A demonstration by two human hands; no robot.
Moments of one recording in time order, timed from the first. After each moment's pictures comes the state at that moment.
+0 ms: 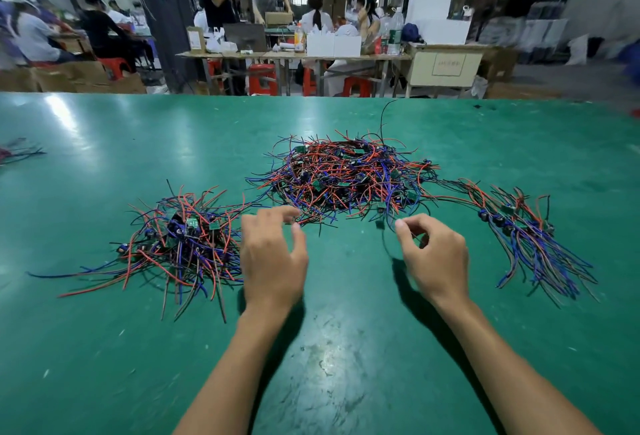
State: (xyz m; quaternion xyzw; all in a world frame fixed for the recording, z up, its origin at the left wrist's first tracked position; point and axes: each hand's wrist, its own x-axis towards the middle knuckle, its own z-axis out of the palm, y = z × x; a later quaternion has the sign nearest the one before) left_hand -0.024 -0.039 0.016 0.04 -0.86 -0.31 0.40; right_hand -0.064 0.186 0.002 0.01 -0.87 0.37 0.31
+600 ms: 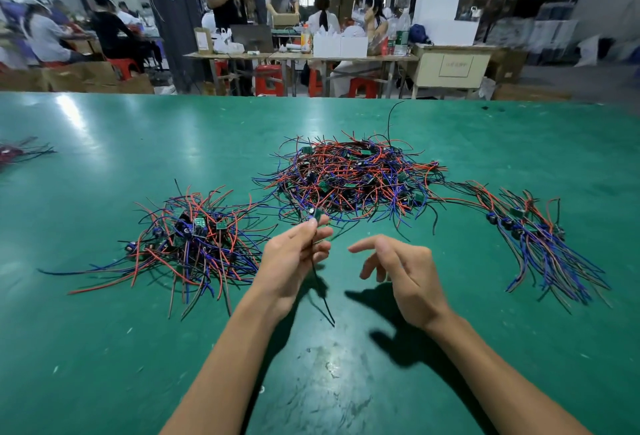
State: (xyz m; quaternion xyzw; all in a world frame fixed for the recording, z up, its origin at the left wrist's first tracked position) left_hand -0.026 -0.035 0.031 0.08 -0.53 -0.84 0.01; right_hand -0.030 0.153 0.008 0.25 -0.80 0.53 0.15
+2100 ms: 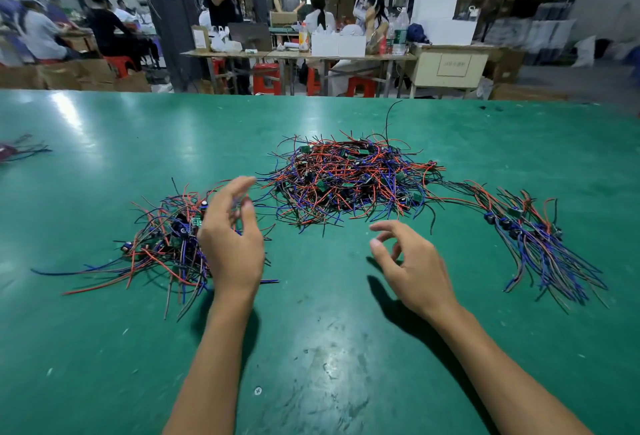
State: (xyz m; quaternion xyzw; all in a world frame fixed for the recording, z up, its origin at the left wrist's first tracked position) left_hand -0.027 -0.080 0.039 0.06 -0.74 -0.50 0.45; right_hand -0.051 0.166 0.000 0.14 -0.90 0.37 0.18
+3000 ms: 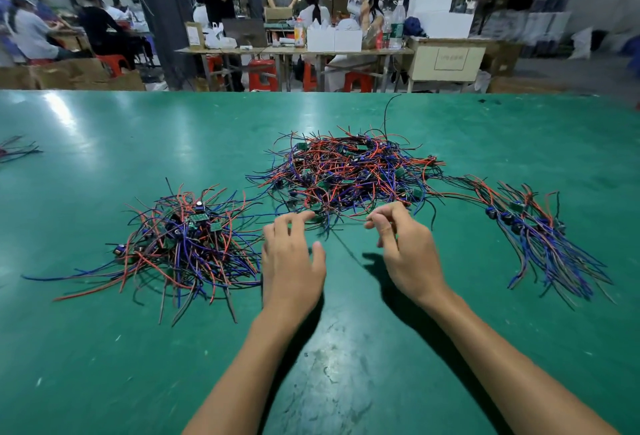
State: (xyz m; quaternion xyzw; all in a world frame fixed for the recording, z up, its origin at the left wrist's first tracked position) left_hand -0.032 -0.026 0.001 0.03 -0.91 -0.31 0.27; right_hand -0.075 0.152 -0.001 0.14 -0.86 0.42 0.25
